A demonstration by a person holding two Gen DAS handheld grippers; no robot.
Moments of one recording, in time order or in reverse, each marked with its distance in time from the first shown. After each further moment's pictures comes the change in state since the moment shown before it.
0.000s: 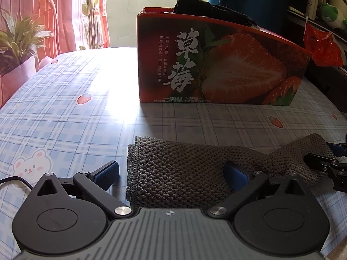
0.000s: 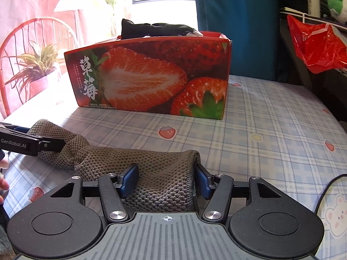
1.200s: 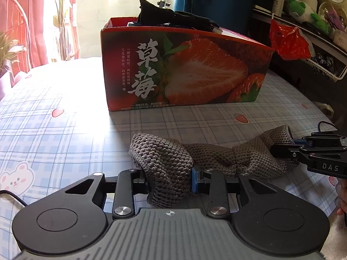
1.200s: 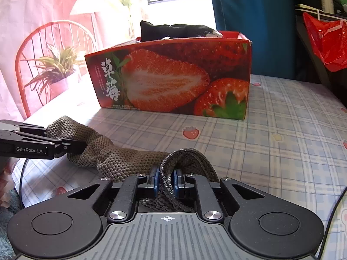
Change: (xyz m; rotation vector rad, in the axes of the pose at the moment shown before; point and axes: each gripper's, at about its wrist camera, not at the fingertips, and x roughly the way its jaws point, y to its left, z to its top) left arm -0.019 -0.013 -0.001 0.086 -0.031 -0.143; right arm -0.005 0.006 0.002 0.007 0.000 0.124
